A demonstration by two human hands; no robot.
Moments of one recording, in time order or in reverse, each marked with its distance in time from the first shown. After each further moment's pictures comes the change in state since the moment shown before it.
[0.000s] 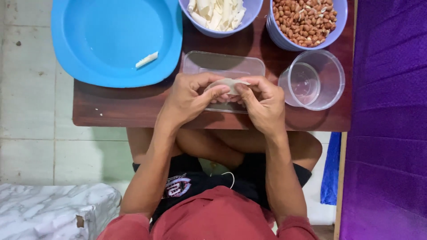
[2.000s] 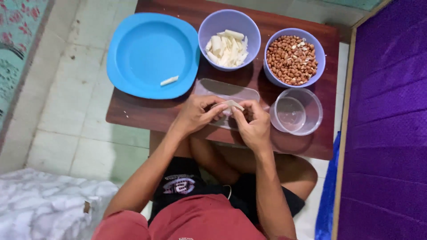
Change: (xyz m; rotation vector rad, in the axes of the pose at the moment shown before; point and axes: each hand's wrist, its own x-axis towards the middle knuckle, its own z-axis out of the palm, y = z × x) left_hand -0.003 0.001 0.005 0.195 0.048 0.092; right_hand 0.003 -0.013 -0.009 -0.130 0.014 0.013
